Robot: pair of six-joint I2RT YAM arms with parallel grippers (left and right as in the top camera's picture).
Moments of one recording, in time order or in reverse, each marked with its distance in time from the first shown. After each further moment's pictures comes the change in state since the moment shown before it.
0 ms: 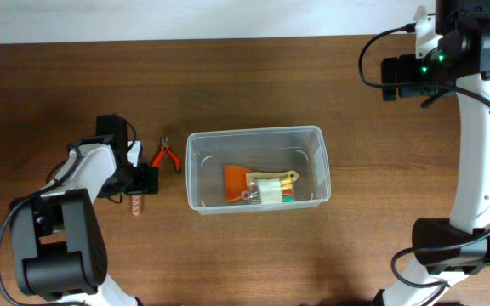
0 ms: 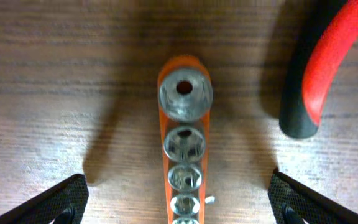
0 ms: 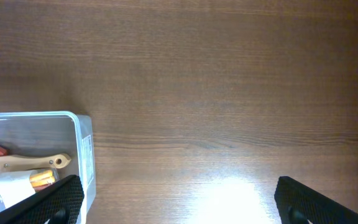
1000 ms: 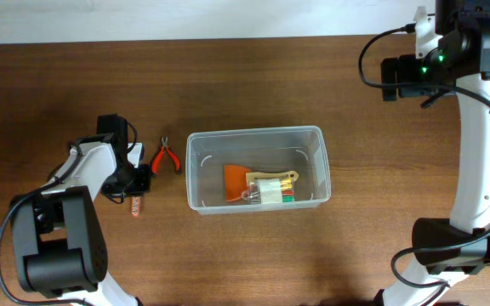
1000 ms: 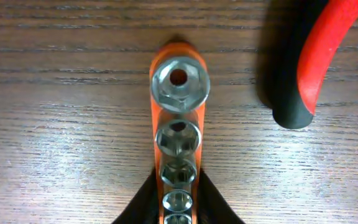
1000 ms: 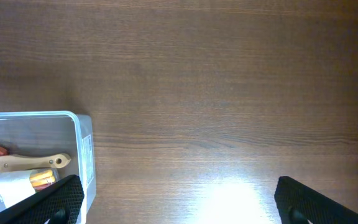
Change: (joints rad) left arm -0.001 0.019 0.014 -0.042 0.019 -0.003; right arm 0.000 0.000 0.000 0.000 0.000 -0.001
